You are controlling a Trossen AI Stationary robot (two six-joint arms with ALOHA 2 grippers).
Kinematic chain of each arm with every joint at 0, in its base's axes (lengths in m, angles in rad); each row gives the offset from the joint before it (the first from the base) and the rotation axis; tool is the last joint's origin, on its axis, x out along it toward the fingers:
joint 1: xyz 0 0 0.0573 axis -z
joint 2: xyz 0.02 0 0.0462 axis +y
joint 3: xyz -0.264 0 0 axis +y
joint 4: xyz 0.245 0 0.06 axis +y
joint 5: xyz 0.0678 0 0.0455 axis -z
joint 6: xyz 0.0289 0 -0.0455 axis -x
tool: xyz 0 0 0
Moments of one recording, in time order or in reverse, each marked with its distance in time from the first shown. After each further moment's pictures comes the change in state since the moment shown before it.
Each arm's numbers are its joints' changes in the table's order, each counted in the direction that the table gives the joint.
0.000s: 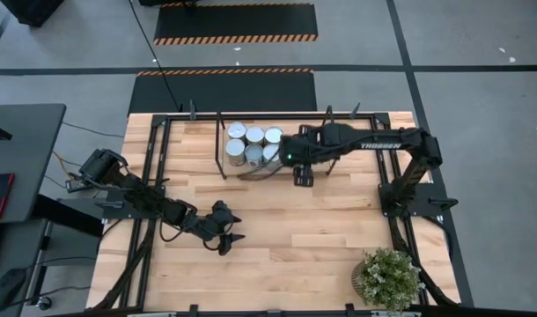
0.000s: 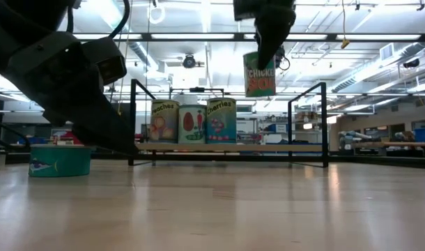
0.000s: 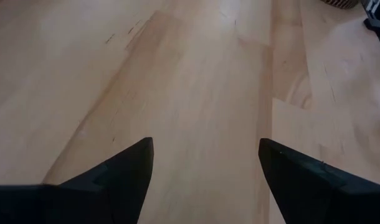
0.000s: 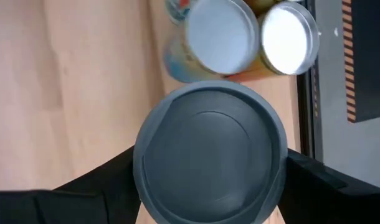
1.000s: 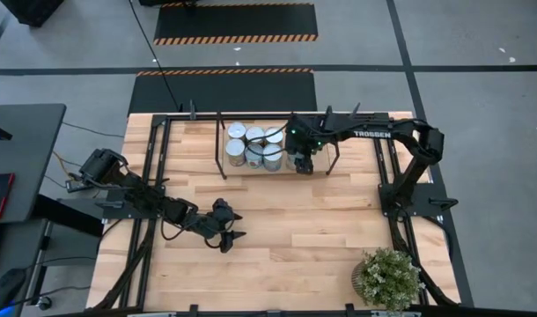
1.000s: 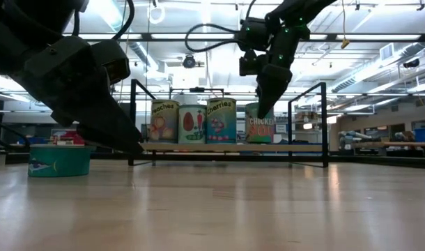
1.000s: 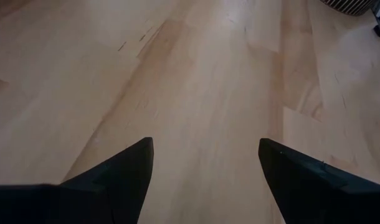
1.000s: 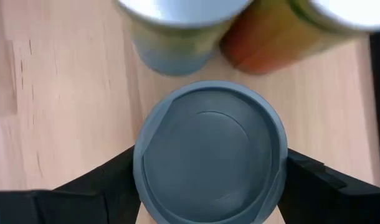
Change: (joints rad) left arm -0.025 0.000 -0.001 -0.001 -0.006 -0.010; right arm 0.308 -0.037 0.390 -0.433 -0.339 0.232
